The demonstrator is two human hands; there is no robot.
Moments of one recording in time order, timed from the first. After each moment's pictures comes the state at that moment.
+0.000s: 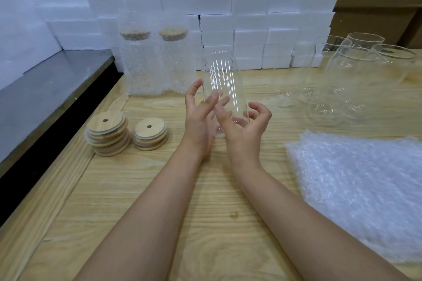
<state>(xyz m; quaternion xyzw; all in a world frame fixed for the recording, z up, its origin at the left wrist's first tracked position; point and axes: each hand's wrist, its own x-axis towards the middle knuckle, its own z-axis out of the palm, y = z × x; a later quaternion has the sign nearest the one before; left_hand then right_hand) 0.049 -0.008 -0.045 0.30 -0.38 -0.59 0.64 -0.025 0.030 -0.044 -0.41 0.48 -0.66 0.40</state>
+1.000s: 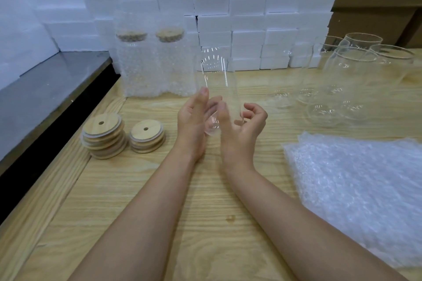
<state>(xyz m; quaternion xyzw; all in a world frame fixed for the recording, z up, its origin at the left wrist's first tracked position) 0.050 -0.012 -0.046 0.36 -0.36 -0.56 0.66 -0.019 0.029 -0.042 -0.41 0.49 -0.68 0.37</state>
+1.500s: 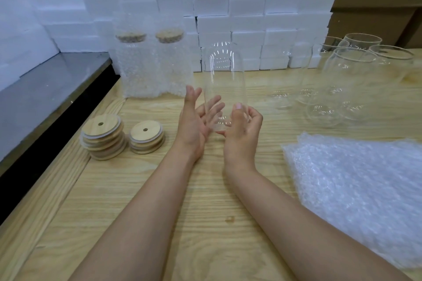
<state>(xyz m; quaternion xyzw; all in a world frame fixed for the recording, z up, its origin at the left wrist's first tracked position) 0.054 -0.012 -0.040 0.35 -0.32 -0.60 0.64 -0.022 0.022 -0.050 -0.35 0.47 -0.68 0.44</state>
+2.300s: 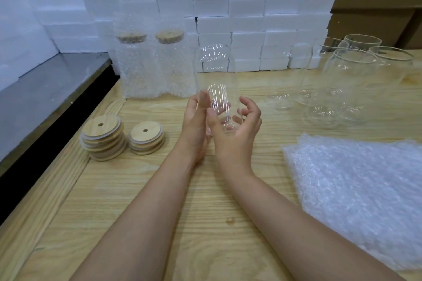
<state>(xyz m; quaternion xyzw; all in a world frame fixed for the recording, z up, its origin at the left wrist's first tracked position) 0.046 -0.007 -0.039 0.33 -0.37 -0.60 0.63 -0.019 0.033 -0.045 -0.47 0.47 -0.67 0.34</state>
